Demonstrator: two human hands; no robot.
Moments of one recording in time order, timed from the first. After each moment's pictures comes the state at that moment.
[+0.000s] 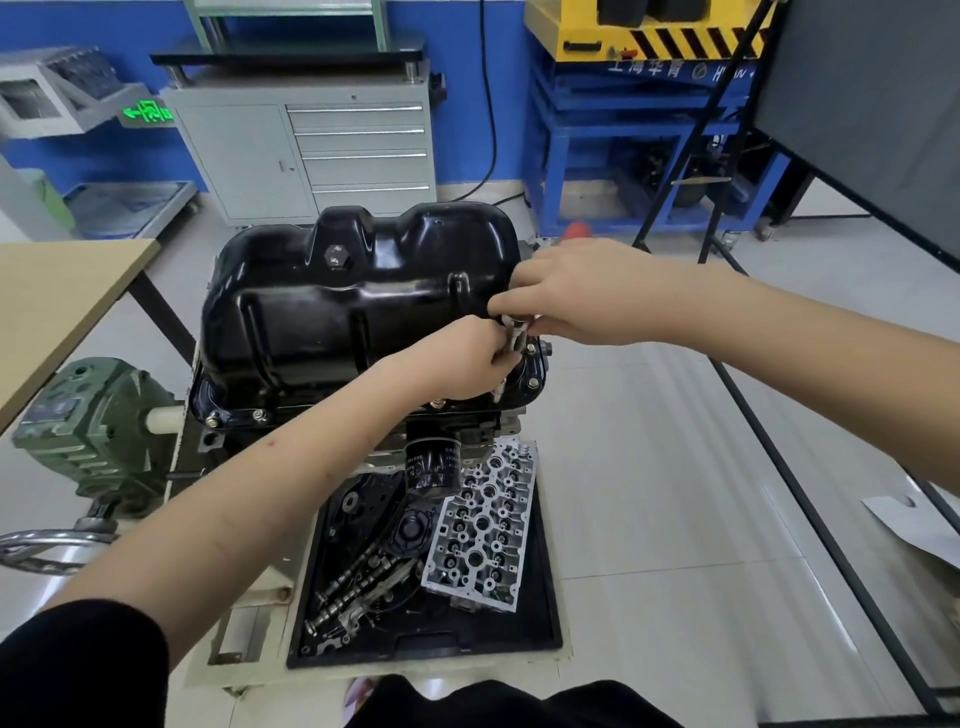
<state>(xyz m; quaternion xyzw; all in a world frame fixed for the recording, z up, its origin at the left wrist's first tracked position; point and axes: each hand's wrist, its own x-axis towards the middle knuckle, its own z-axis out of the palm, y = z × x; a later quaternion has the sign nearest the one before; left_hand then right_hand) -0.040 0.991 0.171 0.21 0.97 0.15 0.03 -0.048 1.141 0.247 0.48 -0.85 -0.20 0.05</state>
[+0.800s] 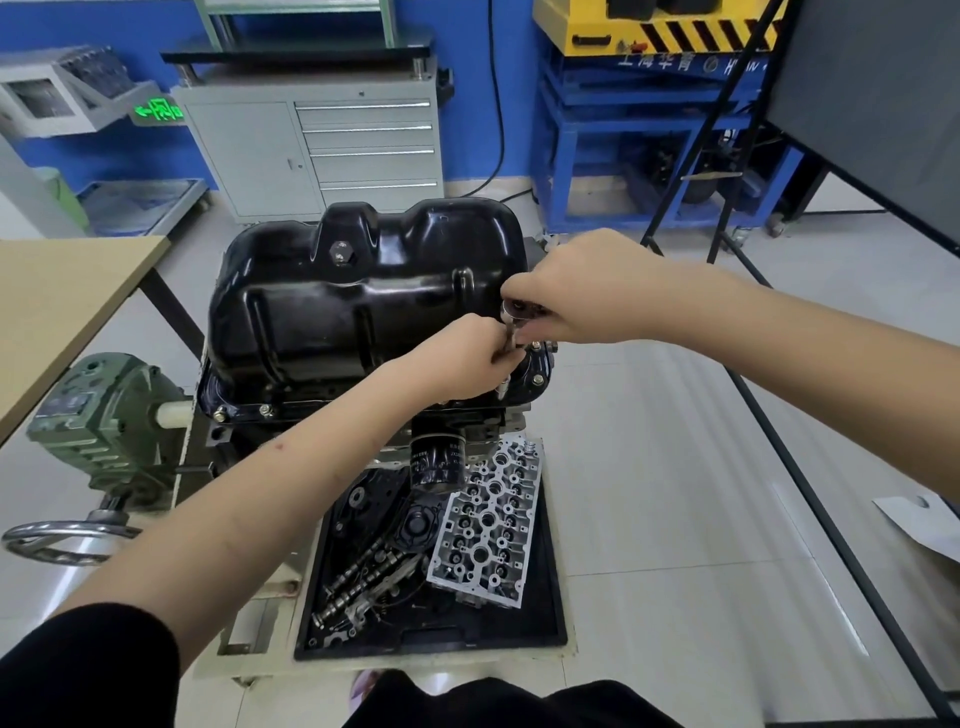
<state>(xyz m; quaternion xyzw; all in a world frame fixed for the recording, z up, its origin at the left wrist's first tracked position) -0.037 0.990 0.166 0.20 0.97 0.17 0.03 -0.044 1.135 0.245 0.43 -0.88 -0.18 0.09</state>
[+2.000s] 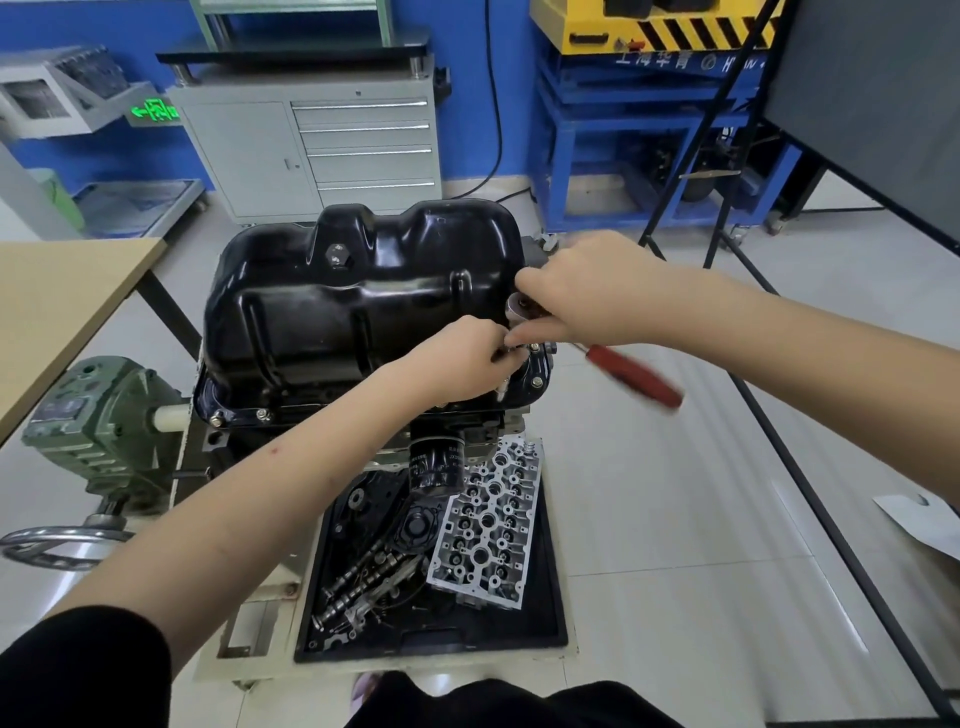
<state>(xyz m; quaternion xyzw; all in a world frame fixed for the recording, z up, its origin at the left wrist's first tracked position) -0.039 0.991 0.166 0.19 0.96 0.19 0.04 -0.046 1.136 0.243 0.41 -0.88 -0.20 0.10</state>
